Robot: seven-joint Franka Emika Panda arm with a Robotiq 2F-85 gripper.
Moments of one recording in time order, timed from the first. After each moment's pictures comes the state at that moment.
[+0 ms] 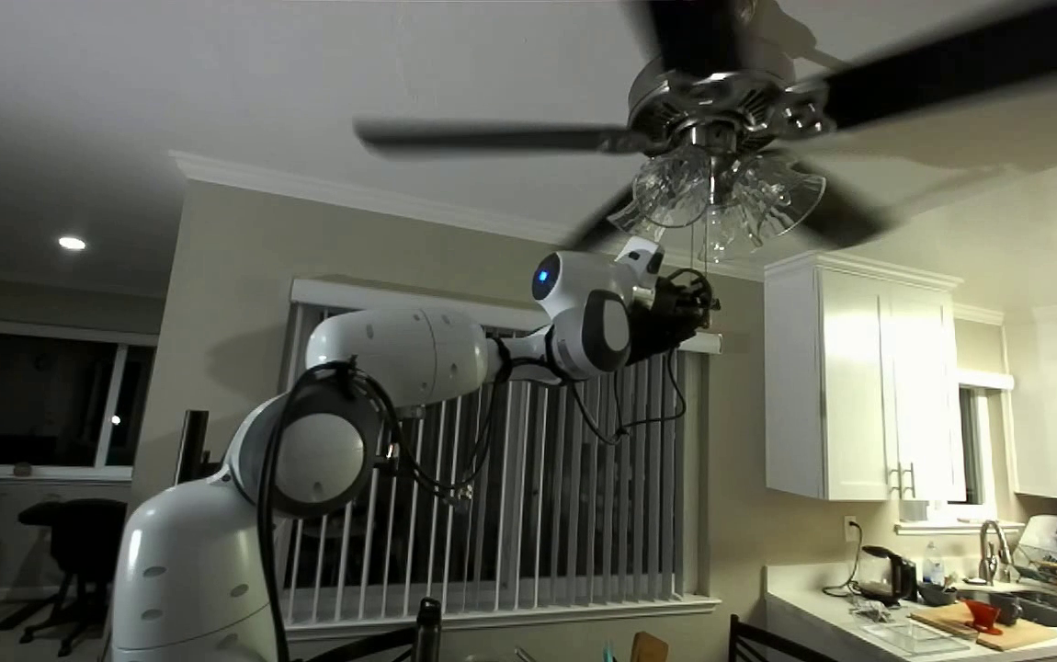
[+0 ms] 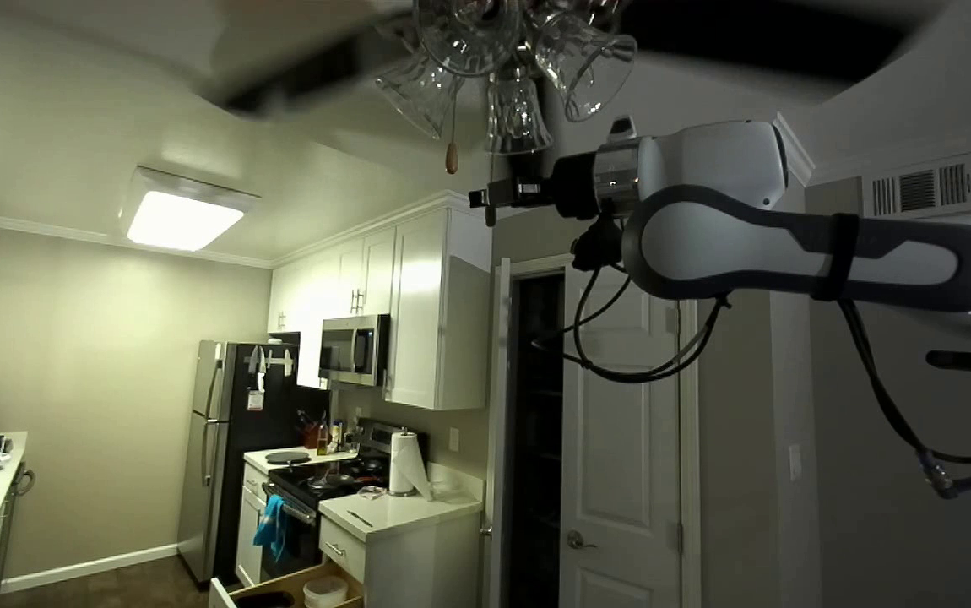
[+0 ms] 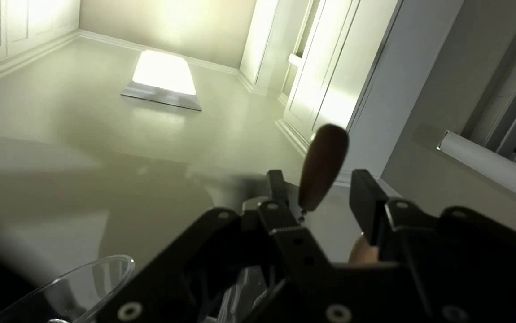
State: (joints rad) arm 0.18 -0.19 0.23 -1.56 -0.10 2.99 -0.11
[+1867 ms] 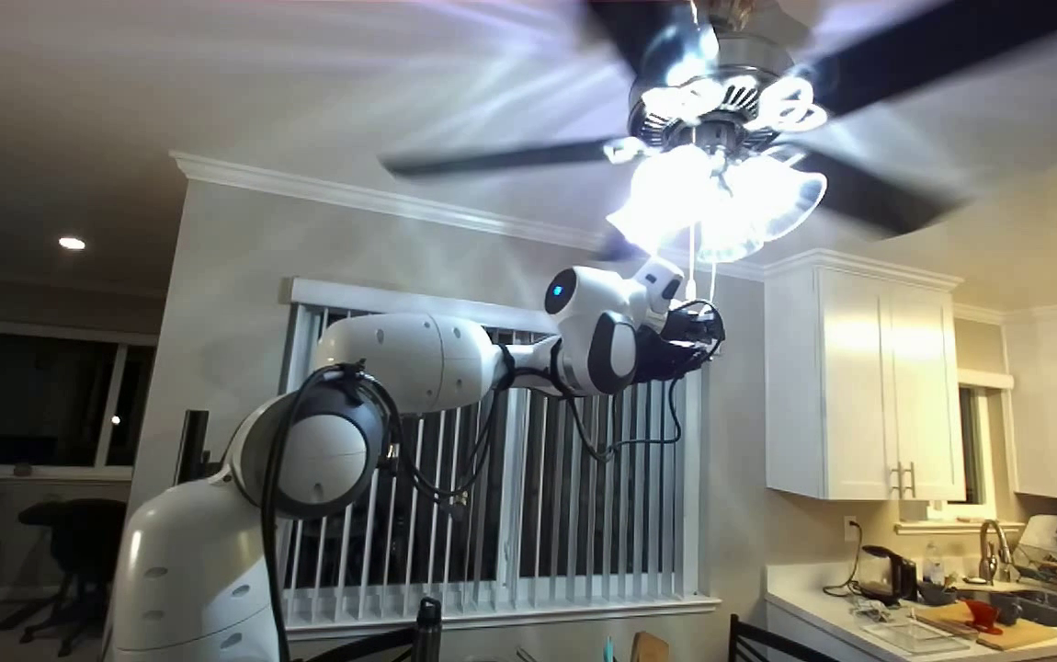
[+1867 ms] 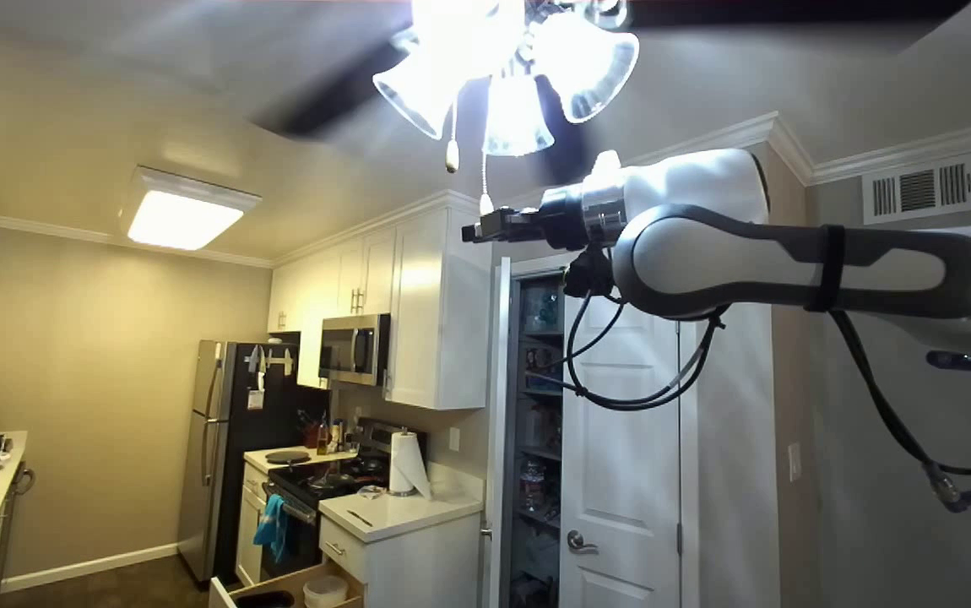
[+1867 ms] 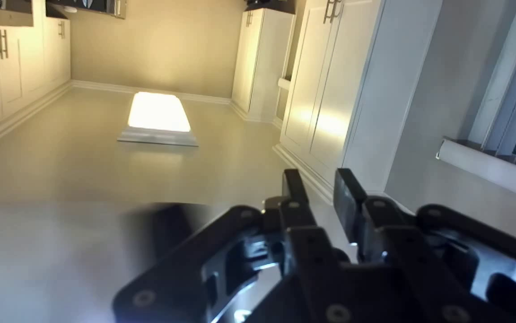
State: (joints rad) arm 0.23 -0.19 0.19 -1.63 0.01 2.99 -0.11
